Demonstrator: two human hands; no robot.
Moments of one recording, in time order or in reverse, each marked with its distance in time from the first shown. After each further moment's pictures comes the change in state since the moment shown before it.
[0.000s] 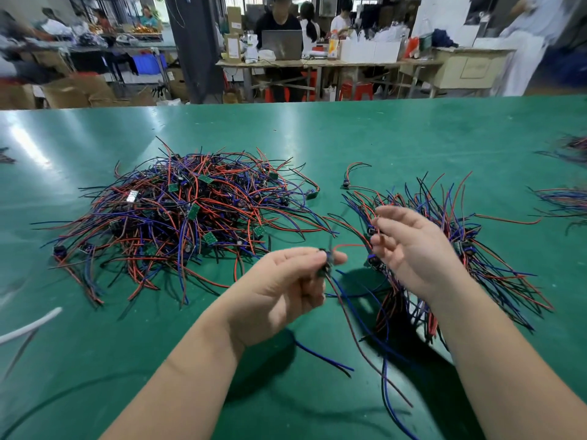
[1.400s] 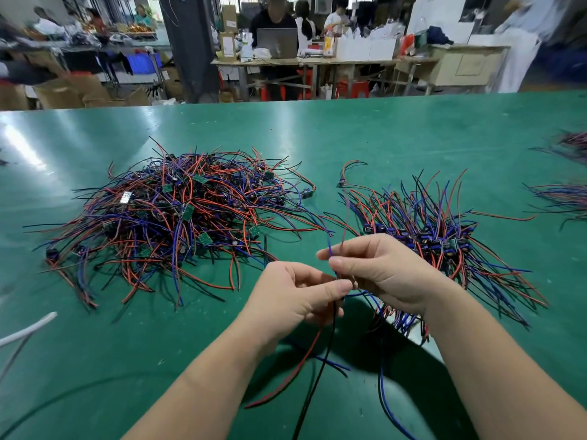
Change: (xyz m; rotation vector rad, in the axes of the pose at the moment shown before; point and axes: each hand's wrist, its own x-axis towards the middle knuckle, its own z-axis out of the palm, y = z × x) left_hand 0.002 -0.020 0.010 0.365 0.182 0.059; right_hand -0.017 0.015 0.010 -0.322 -0.516 0.086
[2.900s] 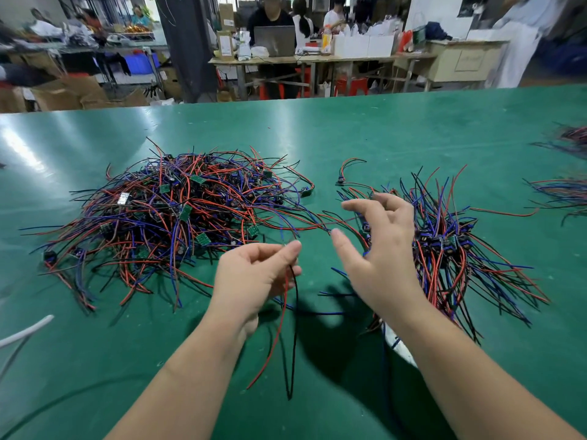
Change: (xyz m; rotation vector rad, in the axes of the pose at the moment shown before) left_hand 0.015 0.003 -0.025 -0.195 0.426 0.019; right_hand 0.002 0.009 0.022 -0.799 0.721 -0.486
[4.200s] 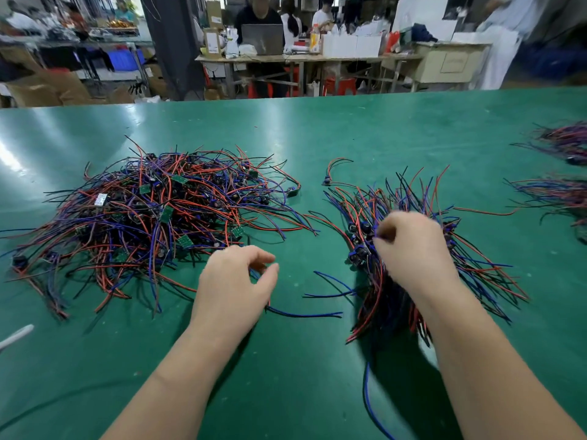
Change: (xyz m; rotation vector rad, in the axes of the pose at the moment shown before) left_hand 0.006 -0.012 -0.015 1.082 0.124 0.561; right_hand 0.033 0.037 -0.043 -0.533 -0.170 0.177
